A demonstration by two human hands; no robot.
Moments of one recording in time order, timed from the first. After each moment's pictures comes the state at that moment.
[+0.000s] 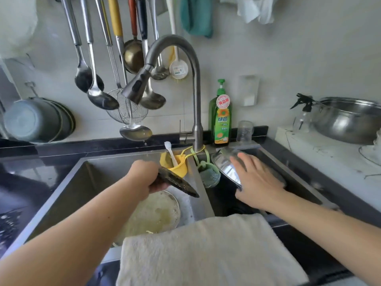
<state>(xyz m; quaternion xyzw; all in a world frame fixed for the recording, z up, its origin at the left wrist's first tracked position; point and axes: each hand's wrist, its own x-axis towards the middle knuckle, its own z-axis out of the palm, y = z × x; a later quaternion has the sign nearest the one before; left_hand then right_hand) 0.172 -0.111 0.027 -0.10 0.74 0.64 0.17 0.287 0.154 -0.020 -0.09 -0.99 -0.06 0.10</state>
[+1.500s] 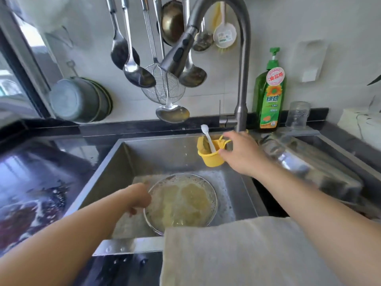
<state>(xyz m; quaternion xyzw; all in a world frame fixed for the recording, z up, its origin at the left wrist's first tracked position) 0.092 -0.234 -0.085 0.00 0.97 0.08 0.23 0.176 0.048 -0.005 -0.07 -0.95 0.25 0.15</state>
